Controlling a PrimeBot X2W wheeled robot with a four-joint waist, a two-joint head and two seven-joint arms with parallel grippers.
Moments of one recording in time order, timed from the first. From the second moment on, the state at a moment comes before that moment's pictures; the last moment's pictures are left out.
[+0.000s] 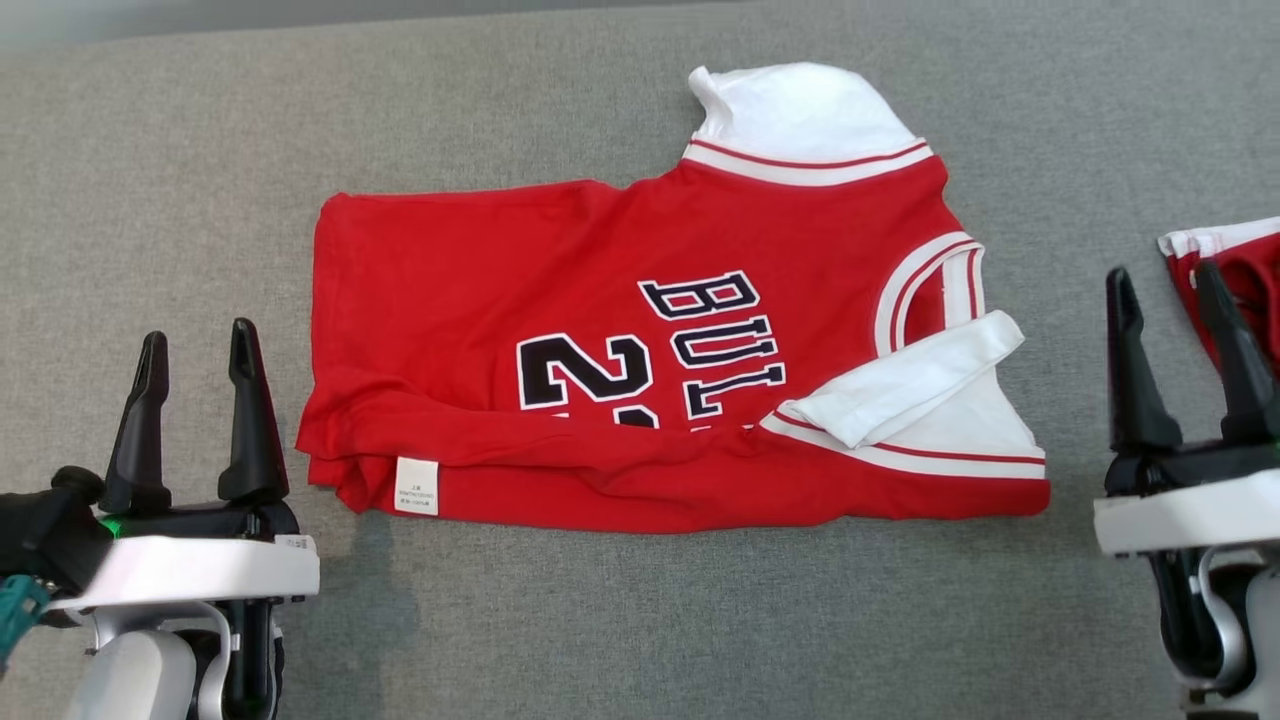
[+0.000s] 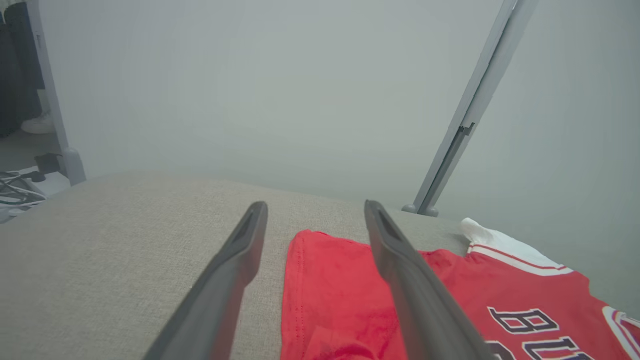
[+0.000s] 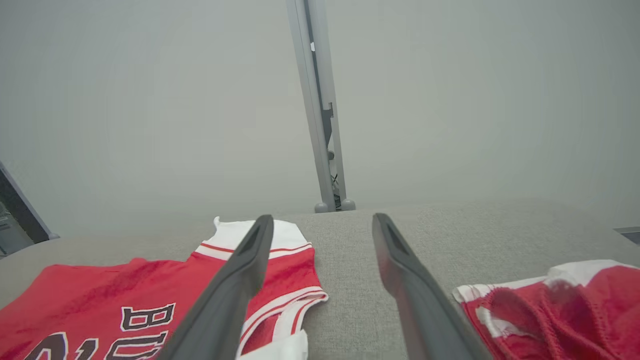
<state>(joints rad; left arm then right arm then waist) -0.13 0.28 -0.13 -0.04 -0.59 0.17 -0.25 -0.23 -0.15 -0.02 0.02 0.33 0.13 -0.17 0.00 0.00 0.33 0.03</state>
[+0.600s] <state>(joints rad) -0.03 0.24 -0.12 0.00 -0.44 0.15 -0.26 -0.13 -0.10 -0.03 0.06 0.25 0.13 -0.18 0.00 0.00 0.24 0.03</state>
